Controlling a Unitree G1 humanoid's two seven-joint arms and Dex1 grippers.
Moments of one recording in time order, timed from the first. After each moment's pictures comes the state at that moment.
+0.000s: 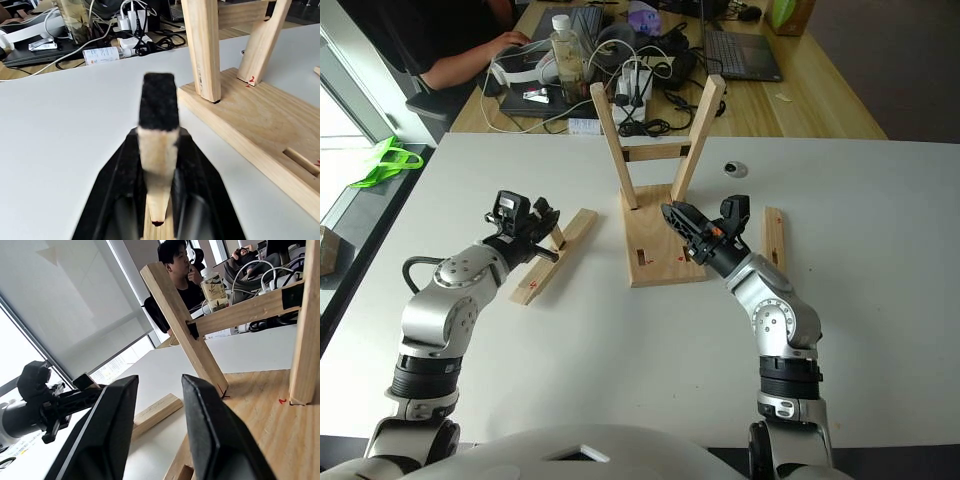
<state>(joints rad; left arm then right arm) -0.19 0.34 -0.09 -0.26 -0.24 0.70 -0.28 -0.16 -0.23 -0.12 -0.07 0.70 0.53 0.61</state>
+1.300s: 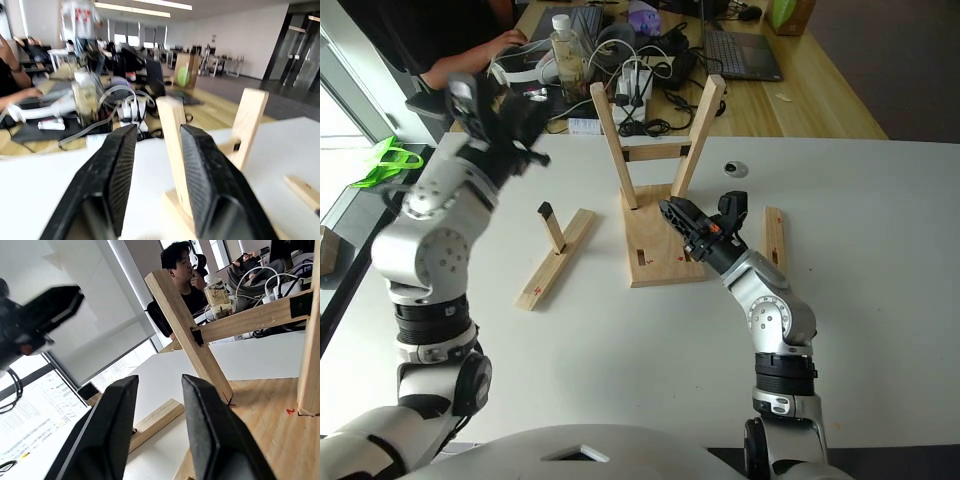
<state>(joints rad) -0.49 0.19 0.04 -0.25 -0.32 0.77 -0.17 -0.18 -0.21 -0.12 -0.06 0.69 0.51 0.62</state>
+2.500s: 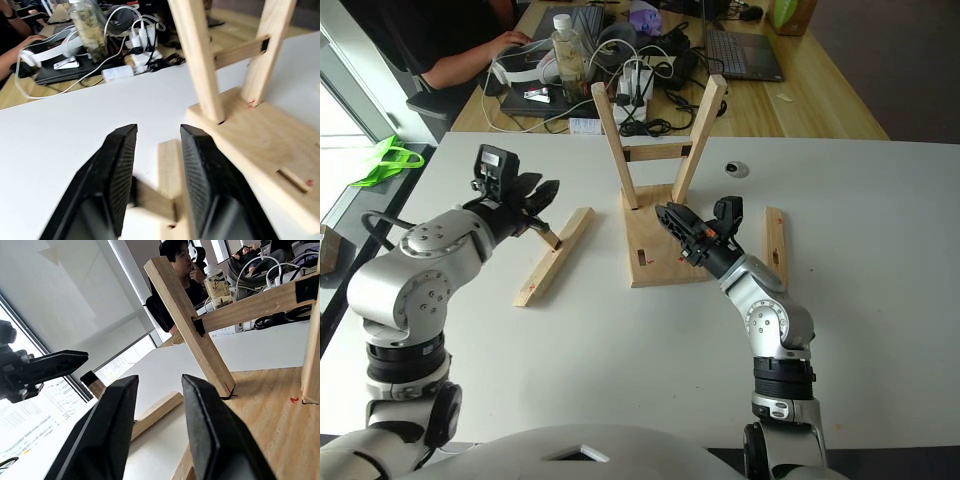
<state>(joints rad) -0.32 0.43 0.00 -0.53 -0.34 1.12 -0.13 -0.15 -0.21 -0.11 -0.08 0.68 0.53 0.60</state>
